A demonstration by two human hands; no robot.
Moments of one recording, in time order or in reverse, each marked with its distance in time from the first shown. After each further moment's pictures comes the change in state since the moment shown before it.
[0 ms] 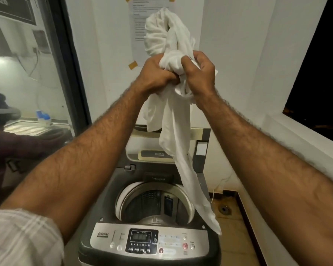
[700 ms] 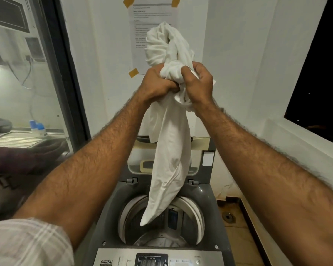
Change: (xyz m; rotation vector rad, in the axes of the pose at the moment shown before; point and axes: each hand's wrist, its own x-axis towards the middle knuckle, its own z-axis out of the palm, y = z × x) left_hand 0.044 -0.043 -0.017 0.002 -0.012 0.005; right_hand 0.031 0.028 0.049 0.013 0.043 0.042
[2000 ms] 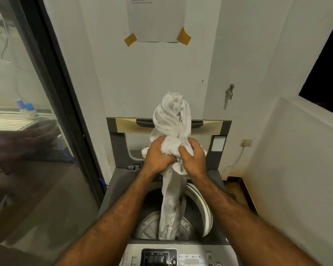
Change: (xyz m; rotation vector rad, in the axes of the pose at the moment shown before) left_hand -0.134 -0.226 0.073 -0.090 -0.100 -0.375; right_hand -0.137 0.229 0.009 -0.148 -0.109 0.397
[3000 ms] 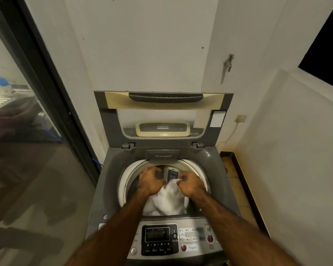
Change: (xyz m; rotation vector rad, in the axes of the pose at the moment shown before) left_hand -0.066 -0.167 0.030 0.503 -0.235 -0.437; right_hand -0.057 0.143 -0.003 -0.752 -0.331 0.445
